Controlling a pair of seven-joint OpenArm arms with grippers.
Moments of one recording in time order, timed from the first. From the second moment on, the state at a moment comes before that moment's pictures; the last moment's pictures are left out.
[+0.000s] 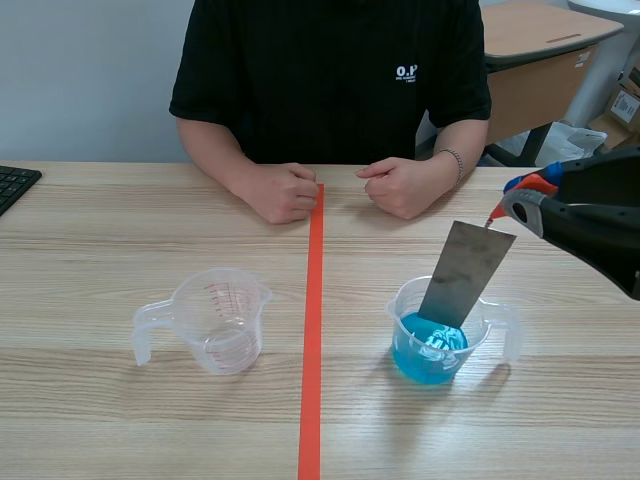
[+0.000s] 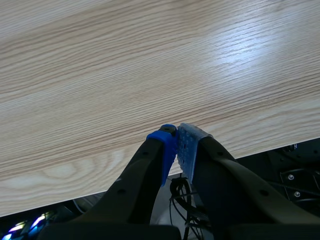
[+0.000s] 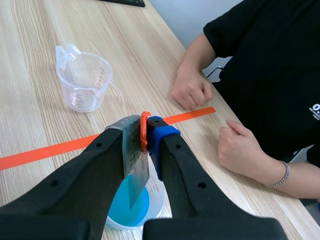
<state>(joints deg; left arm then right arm) 63.4 -24.2 -8.4 105.4 -8.0 -3.0 -6.6 -30.9 45.1 13.1 112.0 6.7 45.4 22.0</state>
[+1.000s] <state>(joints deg) 63.4 -24.2 -8.4 105.4 -8.0 -3.6 -6.6 -17.1 40.6 -0.6 92.8 -12.1 45.3 37.7</state>
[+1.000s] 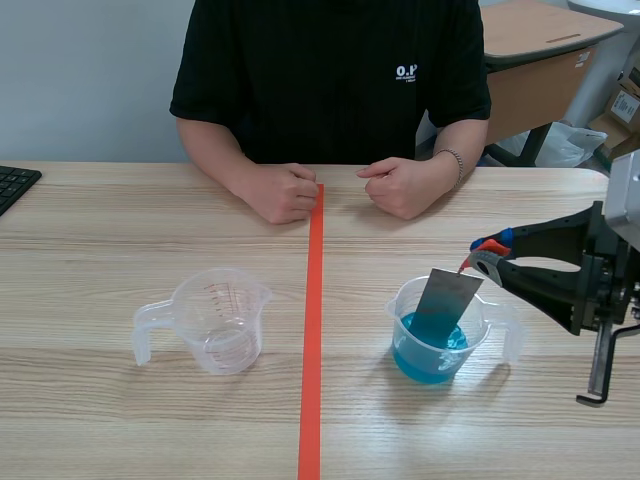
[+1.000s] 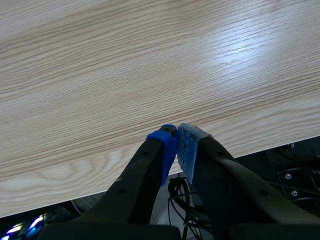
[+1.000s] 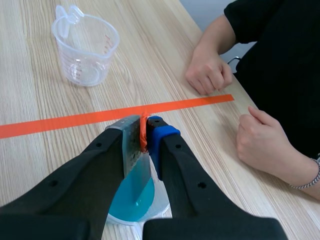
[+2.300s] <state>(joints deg) 63.4 -24.2 -8.4 105.4 -8.0 -3.6 -6.6 -16.2 40.0 -1.1 90.7 -13.8 45.3 40.8</state>
